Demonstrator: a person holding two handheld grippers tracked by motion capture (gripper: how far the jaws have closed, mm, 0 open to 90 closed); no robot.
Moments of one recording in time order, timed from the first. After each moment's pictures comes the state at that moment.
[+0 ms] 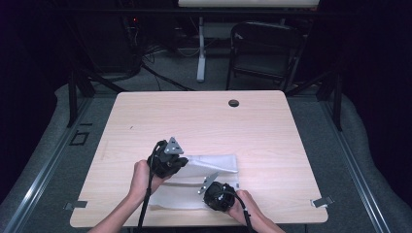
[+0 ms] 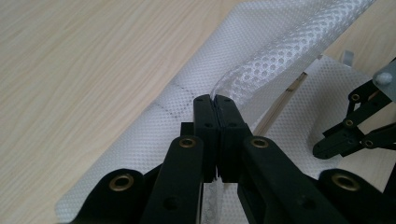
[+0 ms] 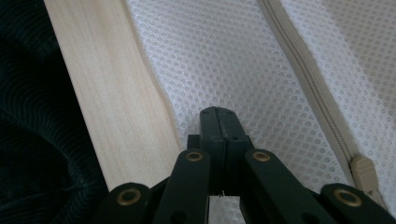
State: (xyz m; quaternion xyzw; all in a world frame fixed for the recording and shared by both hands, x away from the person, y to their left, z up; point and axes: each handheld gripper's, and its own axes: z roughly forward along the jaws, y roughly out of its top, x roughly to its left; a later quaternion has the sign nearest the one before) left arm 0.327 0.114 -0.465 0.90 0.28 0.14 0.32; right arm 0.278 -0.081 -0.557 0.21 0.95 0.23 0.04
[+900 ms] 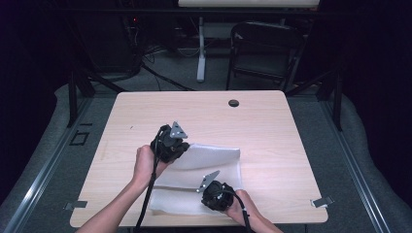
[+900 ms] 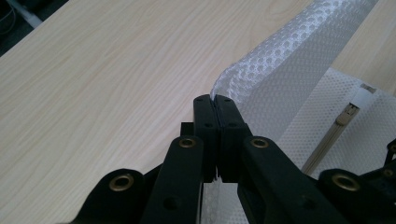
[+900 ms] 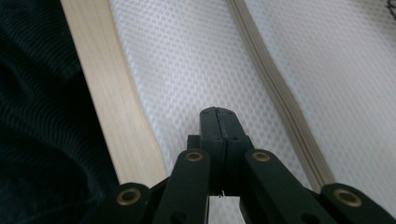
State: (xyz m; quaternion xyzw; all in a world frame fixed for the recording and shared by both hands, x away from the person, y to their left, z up) left arm 0.354 0.103 -0.437 0.89 0.29 0.17 0.31; right arm 0.278 -0.074 -0.553 0.21 0.94 0.25 0.03
